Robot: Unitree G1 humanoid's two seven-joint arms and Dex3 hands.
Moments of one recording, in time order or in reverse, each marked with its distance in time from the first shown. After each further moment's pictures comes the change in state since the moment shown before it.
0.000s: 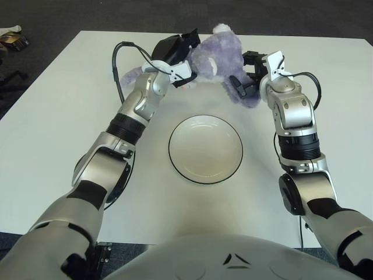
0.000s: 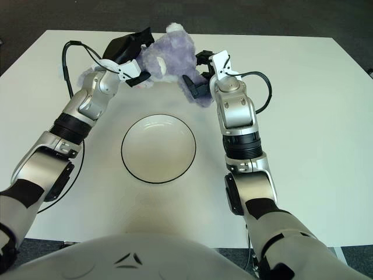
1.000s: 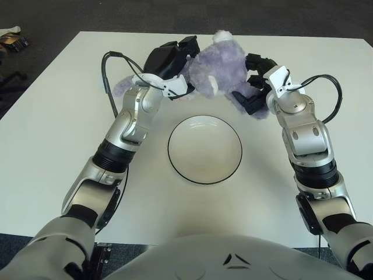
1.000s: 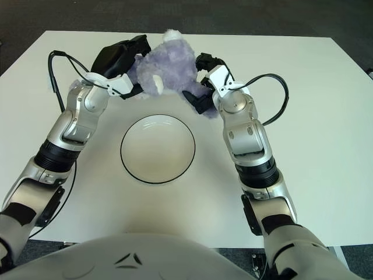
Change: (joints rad) left arm 0.243 0.049 0.047 -0.458 0.025 0.134 -0.167; right arm 0.180 -0.145 0.191 -0.338 -0.106 -0.011 0.017
